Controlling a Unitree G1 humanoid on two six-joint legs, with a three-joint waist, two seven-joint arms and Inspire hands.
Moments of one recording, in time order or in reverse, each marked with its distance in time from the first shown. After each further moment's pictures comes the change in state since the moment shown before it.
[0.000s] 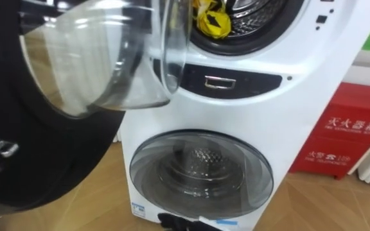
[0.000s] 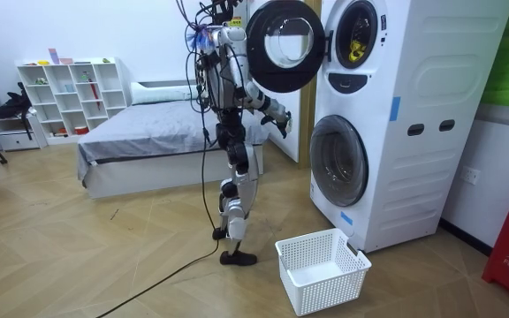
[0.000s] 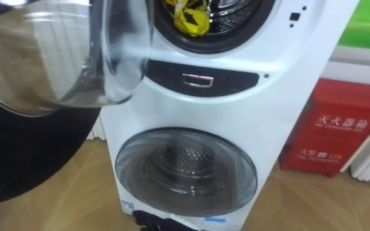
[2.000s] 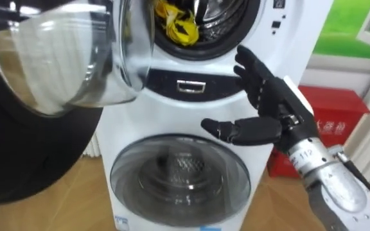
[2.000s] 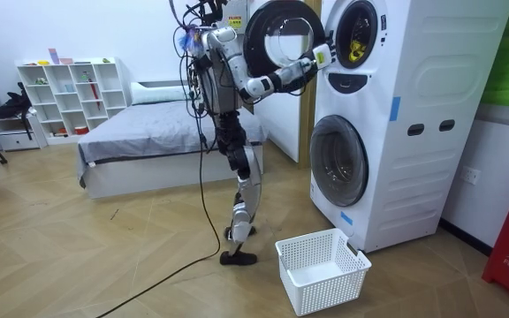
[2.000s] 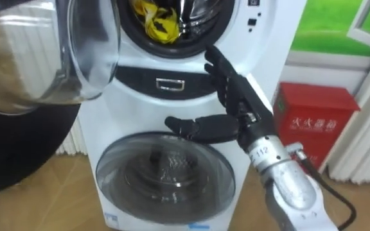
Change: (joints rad) left arm 0.057 -0.013 0.099 0.015 0.047 0.005 -0.009; right arm -0.213 -0.057 -0.386 -0.447 0.135 -0.048 -0.340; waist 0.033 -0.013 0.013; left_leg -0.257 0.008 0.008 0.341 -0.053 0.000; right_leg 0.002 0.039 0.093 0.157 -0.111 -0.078
